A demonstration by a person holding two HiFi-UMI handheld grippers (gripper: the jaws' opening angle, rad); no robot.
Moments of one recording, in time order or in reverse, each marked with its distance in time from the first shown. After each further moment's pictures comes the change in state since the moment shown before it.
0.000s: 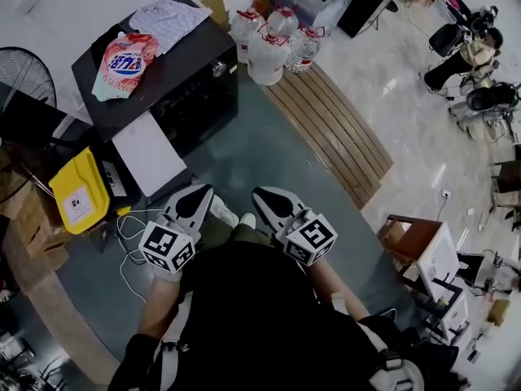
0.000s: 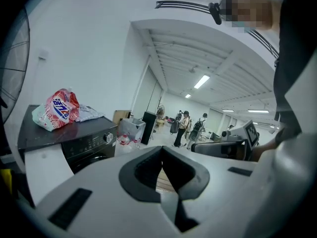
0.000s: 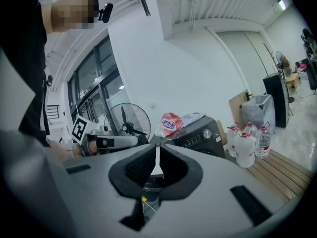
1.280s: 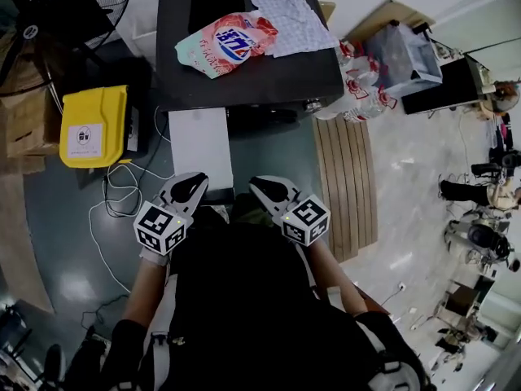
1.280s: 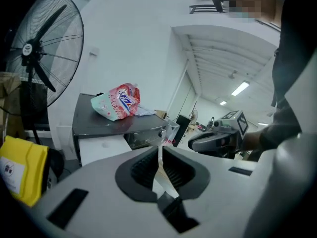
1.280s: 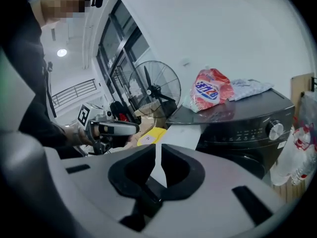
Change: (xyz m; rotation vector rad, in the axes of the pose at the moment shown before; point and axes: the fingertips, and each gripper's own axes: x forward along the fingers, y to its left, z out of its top) left arm -0.081 0.221 -0.034 -0.213 -0.031 0.333; right arm 0.251 0.019 -0.043 -0.173 0.499 0.427
